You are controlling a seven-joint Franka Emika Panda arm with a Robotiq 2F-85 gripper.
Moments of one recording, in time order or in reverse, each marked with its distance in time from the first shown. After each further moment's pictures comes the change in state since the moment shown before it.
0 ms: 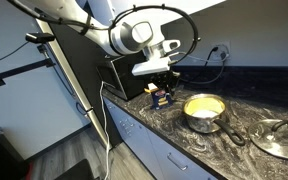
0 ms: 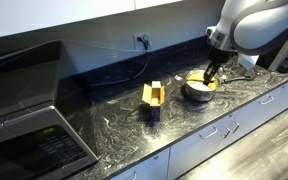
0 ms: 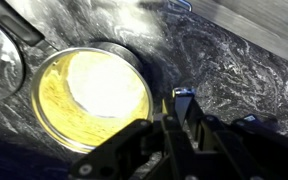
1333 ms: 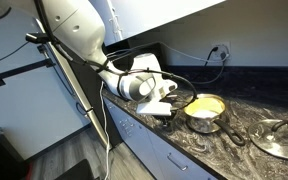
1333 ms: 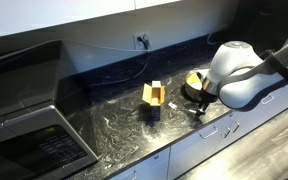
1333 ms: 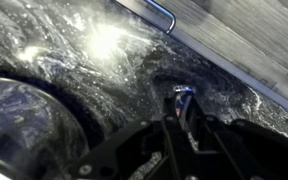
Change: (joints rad) arm -0.024 0.270 0.064 -0.093 -0.002 0.342 -0.080
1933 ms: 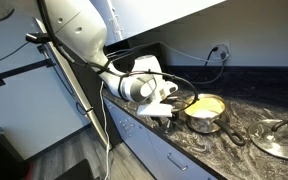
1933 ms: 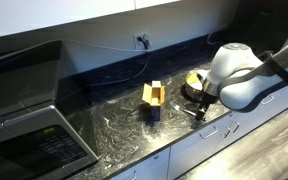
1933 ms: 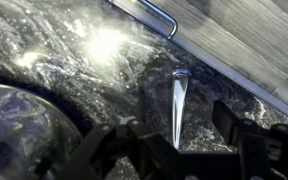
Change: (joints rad) arm -0.005 0.010 0.000 0.002 -0.020 -0.005 0.001
